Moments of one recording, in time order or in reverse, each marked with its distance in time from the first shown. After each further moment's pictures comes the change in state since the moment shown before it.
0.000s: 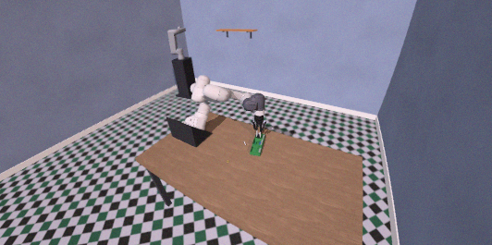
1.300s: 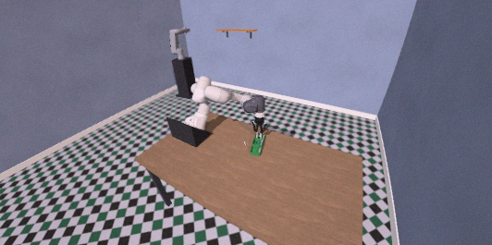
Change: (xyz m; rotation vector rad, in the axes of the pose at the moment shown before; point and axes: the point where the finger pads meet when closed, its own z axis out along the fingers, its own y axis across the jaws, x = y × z) arm 0.002 0.003 0.018 -0.007 0.003 0.001
